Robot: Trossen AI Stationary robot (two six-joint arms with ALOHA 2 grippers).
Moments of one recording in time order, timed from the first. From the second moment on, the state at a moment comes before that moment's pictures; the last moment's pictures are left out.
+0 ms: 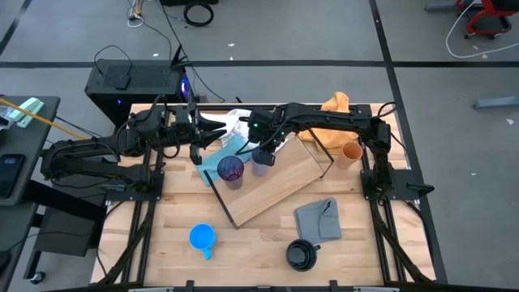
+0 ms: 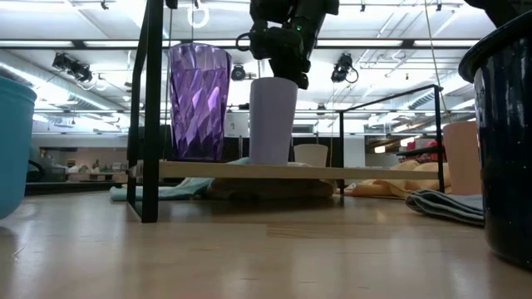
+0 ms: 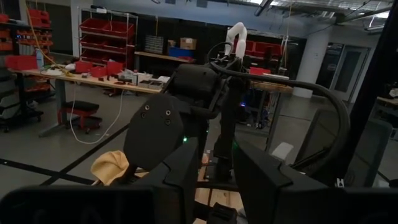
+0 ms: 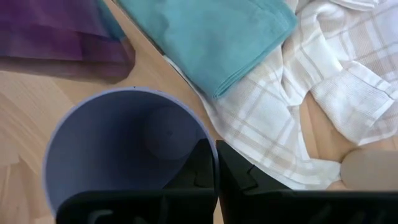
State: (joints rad) left arm 0.16 0.90 0.88 0.12 -0.02 -0.14; right arm -0.21 1.97 1.87 -1.08 -0.05 0.02
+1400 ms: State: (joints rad) left arm 0.16 0.90 0.88 0.12 -0.02 -0.14; right arm -0.22 1.97 1.87 -1.04 -0.10 0.00
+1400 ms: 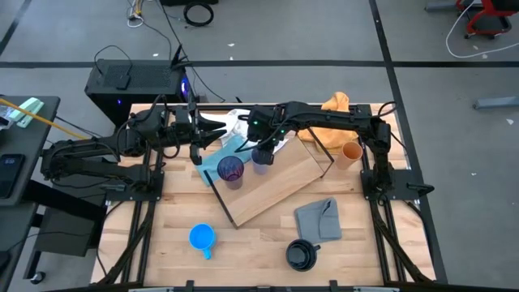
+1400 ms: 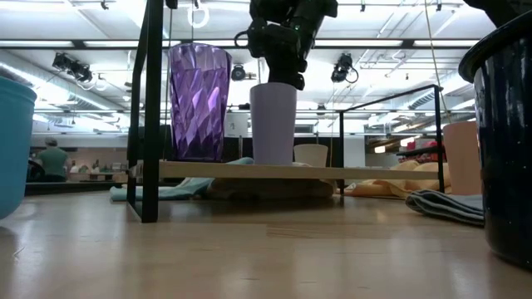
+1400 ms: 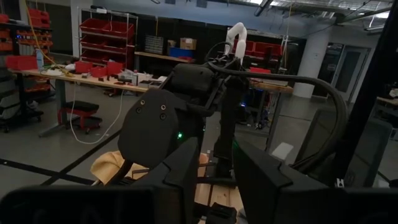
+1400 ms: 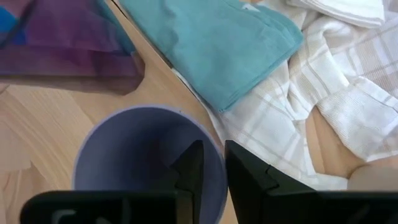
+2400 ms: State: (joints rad) left arm 0.16 0.90 0.88 0.12 -0.02 -0.13; right arm -0.22 1.97 1.87 -1.01 -0.13 0.00
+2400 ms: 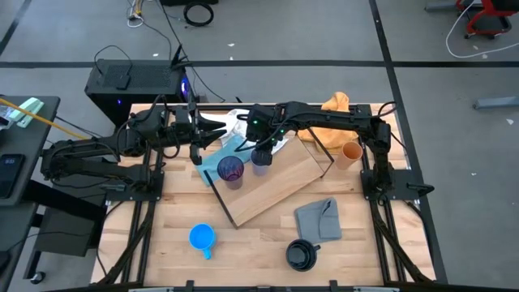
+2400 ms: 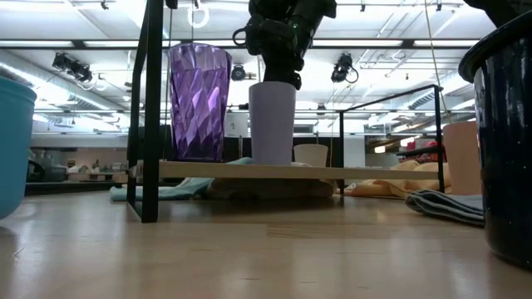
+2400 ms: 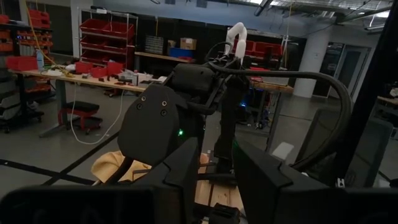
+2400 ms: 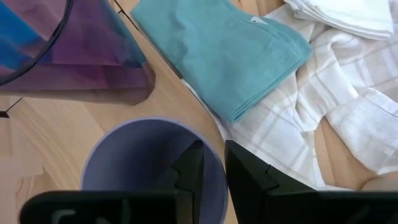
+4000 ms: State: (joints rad) left arm 0.16 0.90 0.88 0.12 -0.02 -0.13; right arm -0.21 1.96 2.08 -1.18 -0.13 -0.01
